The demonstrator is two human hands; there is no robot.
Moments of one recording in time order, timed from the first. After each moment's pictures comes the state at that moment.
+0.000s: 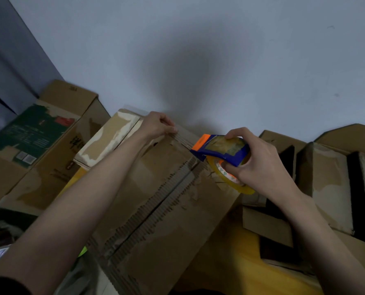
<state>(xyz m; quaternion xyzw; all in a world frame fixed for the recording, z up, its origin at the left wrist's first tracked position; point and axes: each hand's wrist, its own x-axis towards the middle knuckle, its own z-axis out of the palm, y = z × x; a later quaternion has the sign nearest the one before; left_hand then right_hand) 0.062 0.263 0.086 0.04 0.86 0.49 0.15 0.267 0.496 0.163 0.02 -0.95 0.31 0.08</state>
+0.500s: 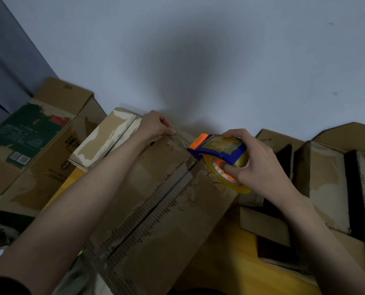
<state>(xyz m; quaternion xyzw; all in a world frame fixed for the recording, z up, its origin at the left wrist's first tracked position) 0.047 0.268 0.075 0.07 0.92 0.35 0.13 0.264 0.503 0.157 0.02 -0.94 0.33 0.05</state>
